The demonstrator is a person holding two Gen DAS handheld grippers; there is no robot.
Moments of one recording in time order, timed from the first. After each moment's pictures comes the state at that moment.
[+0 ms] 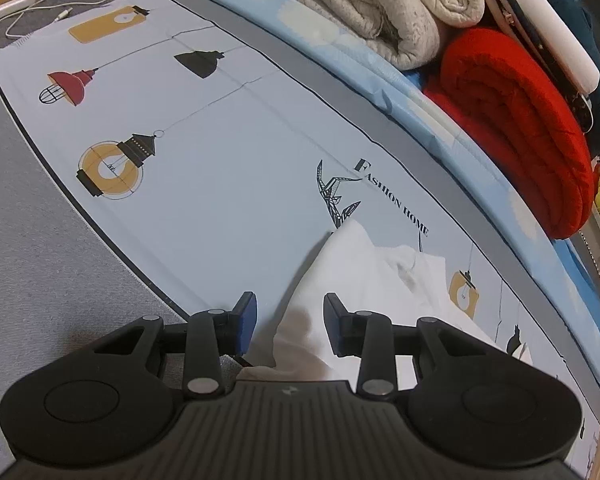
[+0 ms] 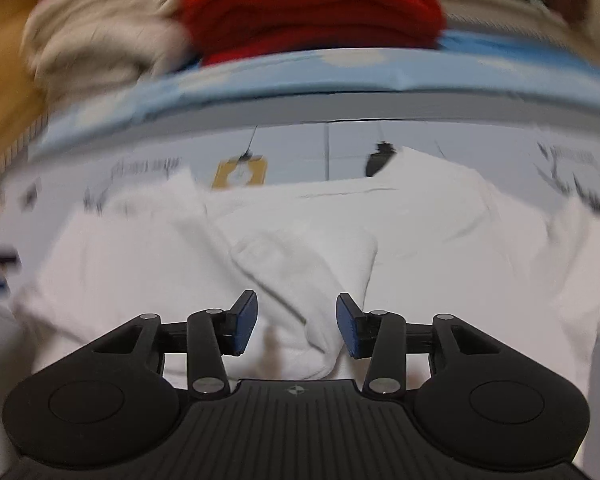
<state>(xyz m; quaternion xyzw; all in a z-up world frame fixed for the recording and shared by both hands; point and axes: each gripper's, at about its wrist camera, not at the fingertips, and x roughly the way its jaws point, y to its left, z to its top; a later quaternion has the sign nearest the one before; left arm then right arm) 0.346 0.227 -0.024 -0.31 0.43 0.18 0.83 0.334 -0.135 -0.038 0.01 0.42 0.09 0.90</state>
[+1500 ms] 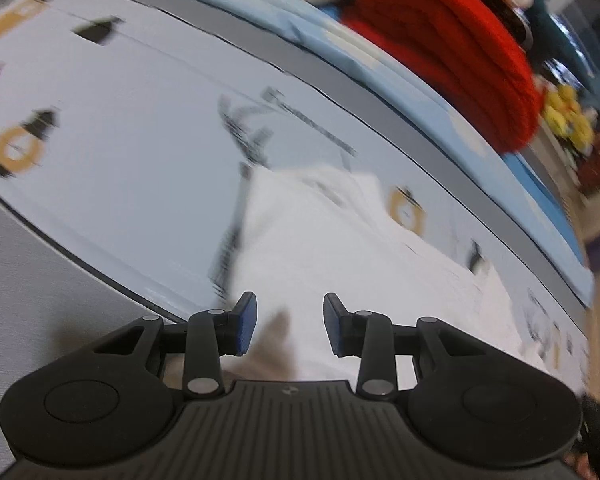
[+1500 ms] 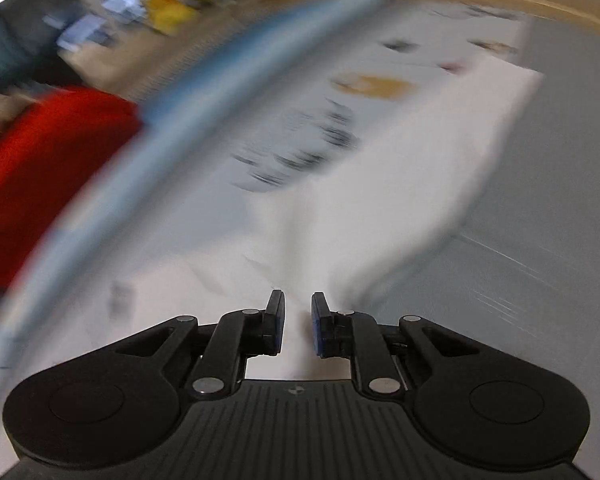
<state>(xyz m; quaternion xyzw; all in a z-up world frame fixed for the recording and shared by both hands) 0.357 0.177 -0.036 -0.28 0.48 0.04 0.83 0.292 -0.314 -0.024 0.31 0.31 -0.20 0.87</state>
